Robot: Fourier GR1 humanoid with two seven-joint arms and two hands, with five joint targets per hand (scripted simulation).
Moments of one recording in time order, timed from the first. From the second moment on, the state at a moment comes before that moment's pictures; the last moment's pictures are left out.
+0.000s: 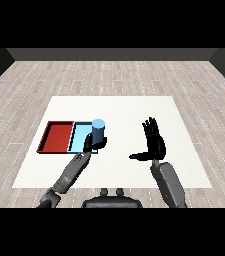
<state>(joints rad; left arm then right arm) -0.46 0.07 -0.37 -0.92 0.19 0.45 -0.38 -0.13 -0.17 0.23 -1.74 -0.40 -0.12 -0.26</state>
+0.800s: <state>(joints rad) -0.66 0.28 -0.15 -0.47 0.18 0.37 -0.23 -0.06 -0.20 0.11 -1.74 -0.40 -0.13 -0.26</state>
